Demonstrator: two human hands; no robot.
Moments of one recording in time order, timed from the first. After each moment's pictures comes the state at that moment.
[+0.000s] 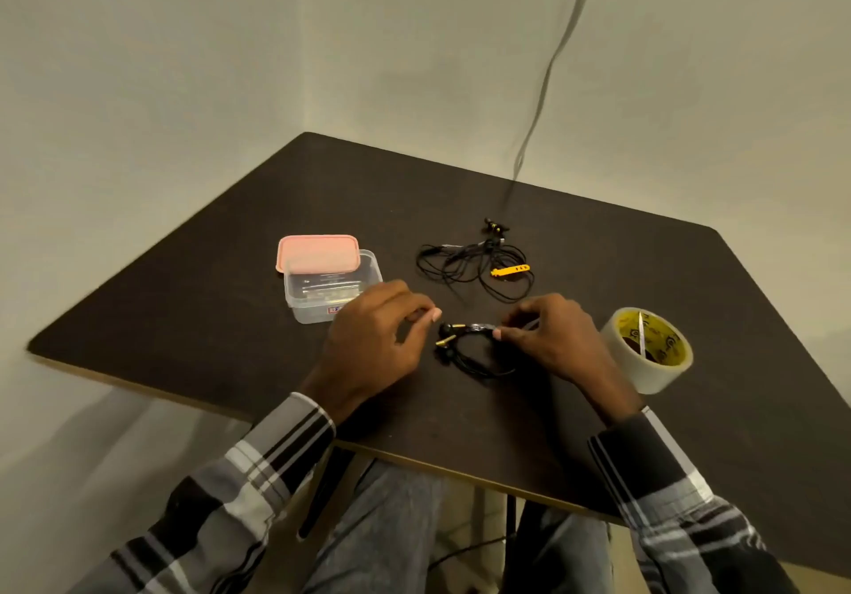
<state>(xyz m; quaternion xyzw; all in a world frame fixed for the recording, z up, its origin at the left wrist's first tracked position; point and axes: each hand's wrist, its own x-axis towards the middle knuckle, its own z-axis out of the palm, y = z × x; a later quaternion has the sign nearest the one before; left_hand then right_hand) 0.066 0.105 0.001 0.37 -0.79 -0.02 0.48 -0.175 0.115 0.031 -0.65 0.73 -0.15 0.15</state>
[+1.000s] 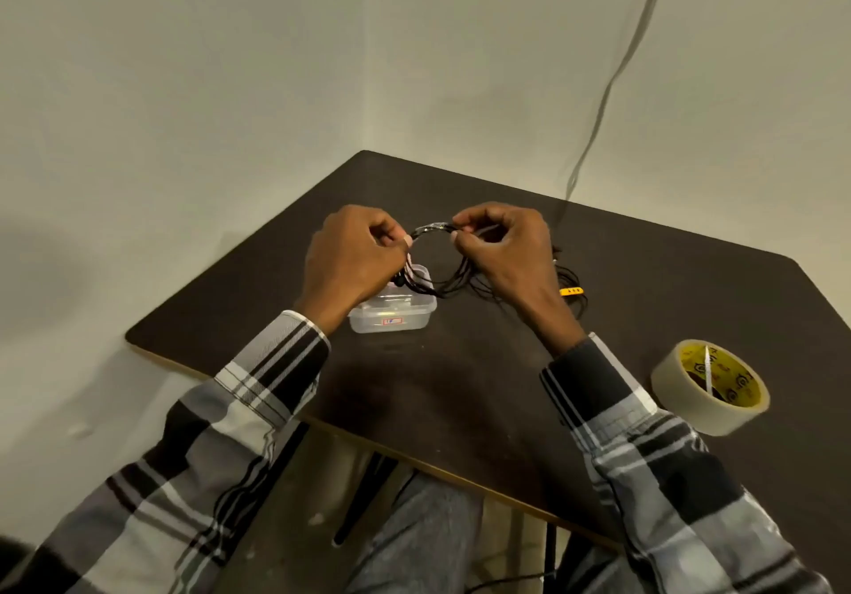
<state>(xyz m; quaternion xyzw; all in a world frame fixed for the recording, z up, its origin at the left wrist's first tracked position) 0.122 0.074 0.087 0.62 -0.65 -0.15 0.42 -0.062 0.057 0.085 -0.69 0.52 -0.48 0.17</state>
